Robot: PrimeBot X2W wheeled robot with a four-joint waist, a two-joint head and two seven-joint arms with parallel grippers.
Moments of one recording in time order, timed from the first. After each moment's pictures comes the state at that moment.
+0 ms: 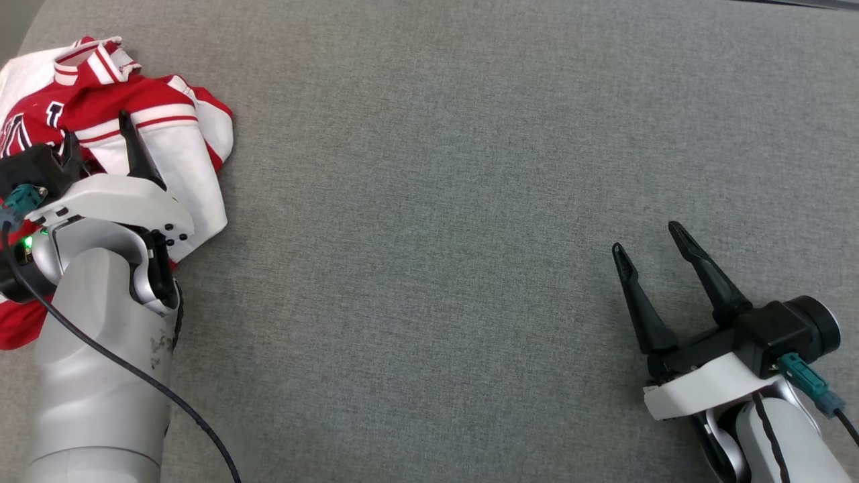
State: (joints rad) left arm -0.79 0.10 0.14 0.90 -0.28 0.13 -0.26; right arm -0.22 -0.16 0.22 0.14 0.12 0.13 -0.26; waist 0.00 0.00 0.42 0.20
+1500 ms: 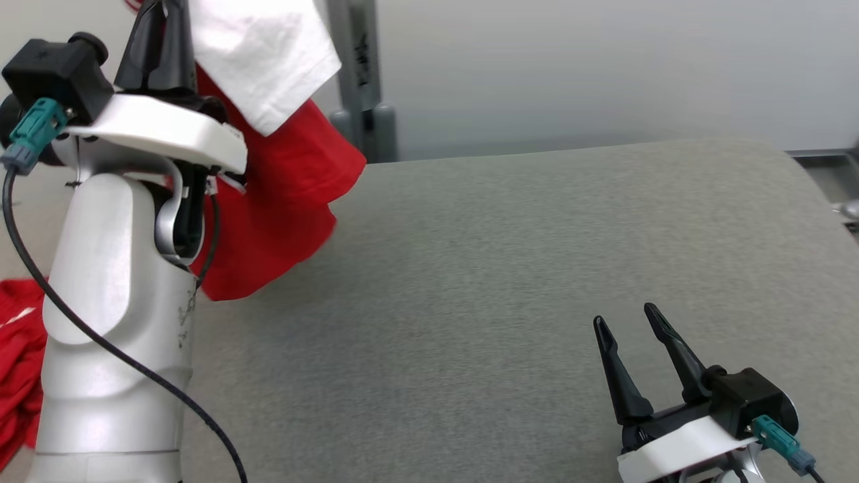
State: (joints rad) left arm -0.78 0.08 -0.01 0.43 -0.20 -0.07 -0.16; right arm -0.07 -0.05 0.19 0.18 0.18 0.13 -0.26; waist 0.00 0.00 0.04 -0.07
